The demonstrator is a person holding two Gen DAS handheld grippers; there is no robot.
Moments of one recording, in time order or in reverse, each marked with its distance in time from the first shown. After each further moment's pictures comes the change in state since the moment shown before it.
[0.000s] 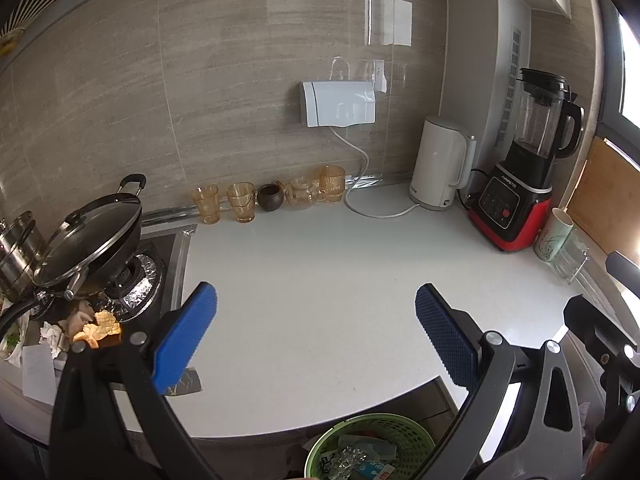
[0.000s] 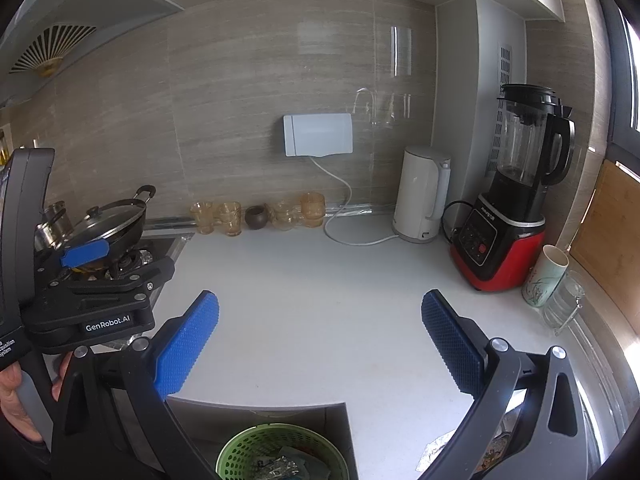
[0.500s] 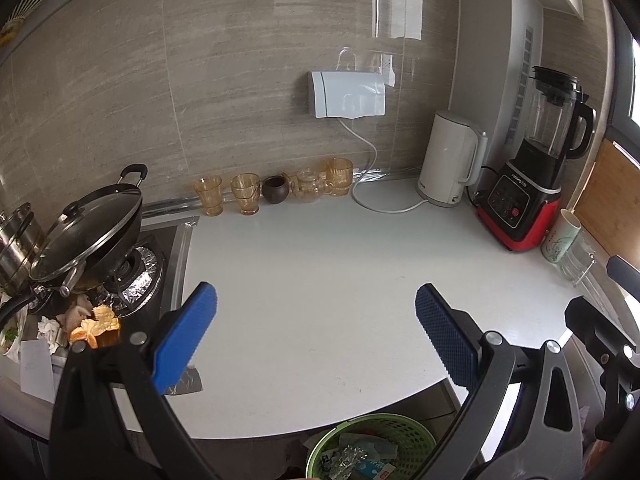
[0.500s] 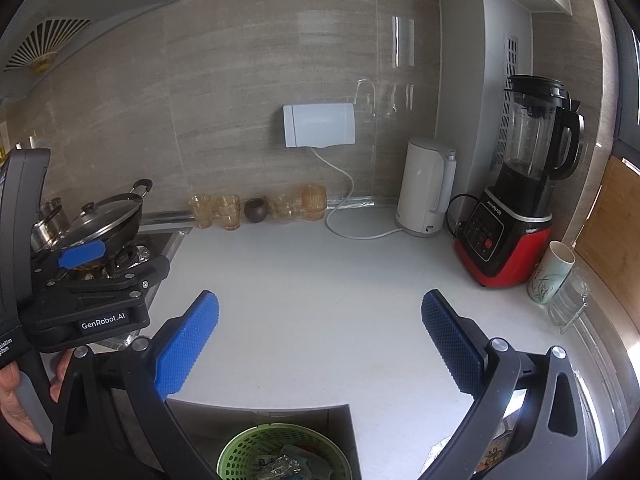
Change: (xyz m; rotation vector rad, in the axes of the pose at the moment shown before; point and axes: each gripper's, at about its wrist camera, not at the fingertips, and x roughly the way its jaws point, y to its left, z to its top) left arm 0.020 0.012 0.002 -0.019 0.031 0.007; right arm 0.021 0.004 0.003 0.005 0.032 -0.001
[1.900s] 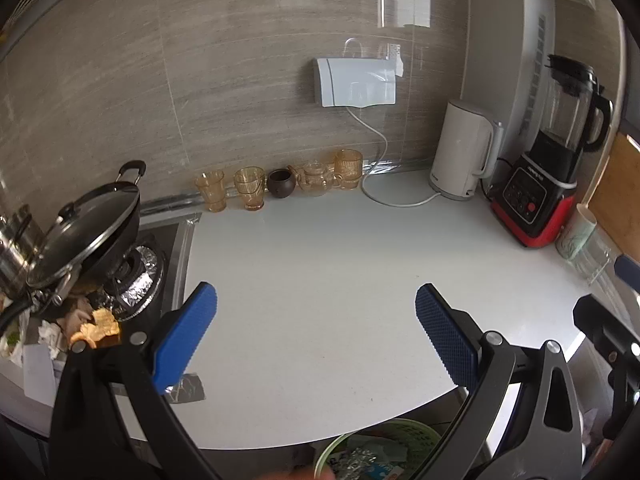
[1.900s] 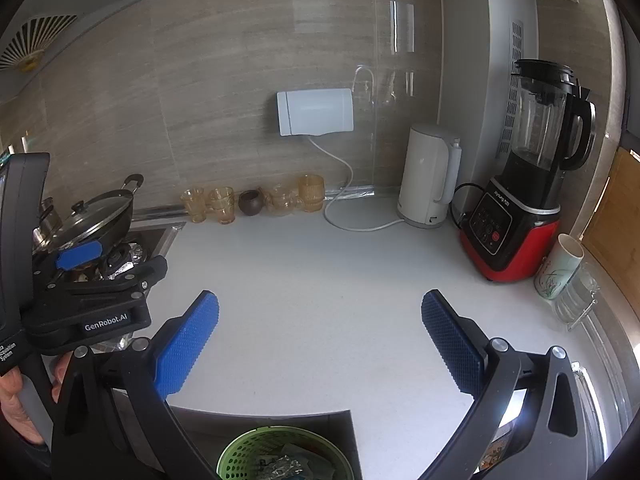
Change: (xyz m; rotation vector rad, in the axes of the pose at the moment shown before) left arm 0.033 0.005 0.008 -0.001 0.034 0.020; right arm 0.033 -0.010 0.006 0.010 0.045 0.009
